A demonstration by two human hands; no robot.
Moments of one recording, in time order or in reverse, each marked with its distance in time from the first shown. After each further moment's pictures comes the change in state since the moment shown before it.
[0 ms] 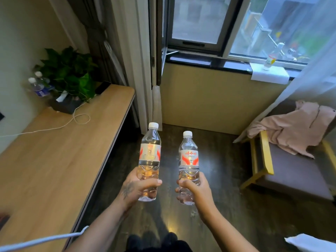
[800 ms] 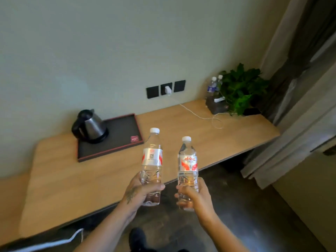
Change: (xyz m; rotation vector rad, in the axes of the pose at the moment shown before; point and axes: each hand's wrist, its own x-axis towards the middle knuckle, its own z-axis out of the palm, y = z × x) left_hand -0.184 -0.095 -0.140 -0.493 0.966 -0.021; right_hand -0.016 0.017 0.260 -0.475 -0.908 0.096
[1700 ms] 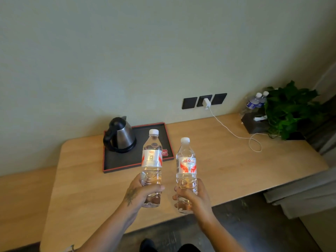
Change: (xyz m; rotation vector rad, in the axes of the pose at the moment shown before) left_hand 0.097 0.040 -0.165 -0.079 0.113 -0.021; right_hand 0.111 -0.044 0.182 -0.061 -0.139 0.045
